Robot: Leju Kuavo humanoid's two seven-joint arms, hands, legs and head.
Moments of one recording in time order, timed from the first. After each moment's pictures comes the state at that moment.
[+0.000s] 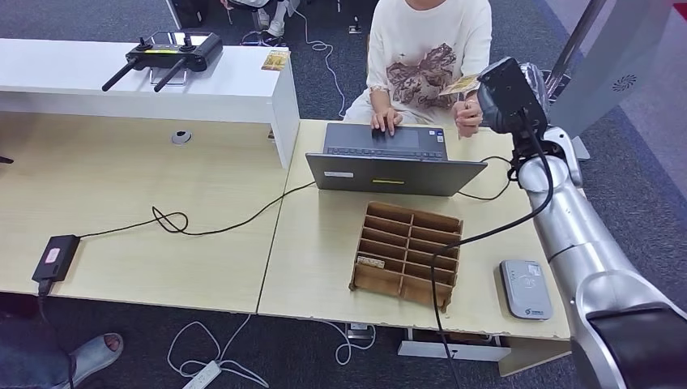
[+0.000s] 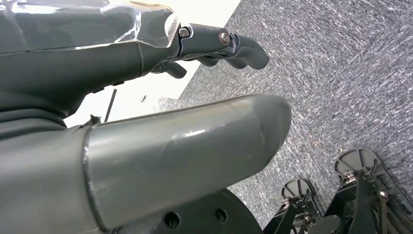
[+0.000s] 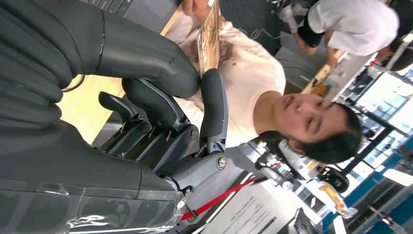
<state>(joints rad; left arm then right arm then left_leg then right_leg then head) -0.04 -0.28 0.96 -0.20 -0.12 0.52 0.16 -1.04 -0.15 0.40 -0.70 0.25 -0.18 -0.17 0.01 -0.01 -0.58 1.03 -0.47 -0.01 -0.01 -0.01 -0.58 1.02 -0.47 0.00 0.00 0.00</state>
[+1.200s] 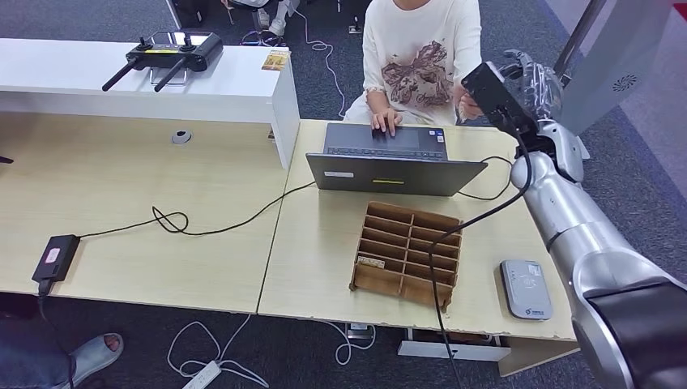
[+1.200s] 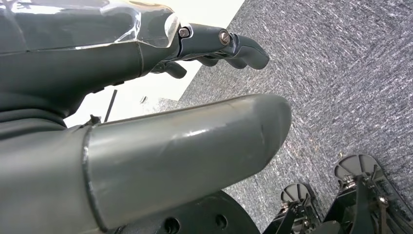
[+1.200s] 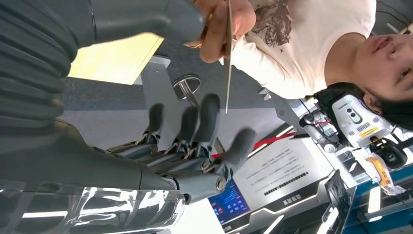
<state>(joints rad) -0.04 -0.28 0.96 -0.20 -0.10 0.54 0.15 -1.14 -0.14 0.48 -0.46 0.49 -0.38 -0.08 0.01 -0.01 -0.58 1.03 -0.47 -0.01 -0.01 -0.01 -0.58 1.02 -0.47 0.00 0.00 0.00</state>
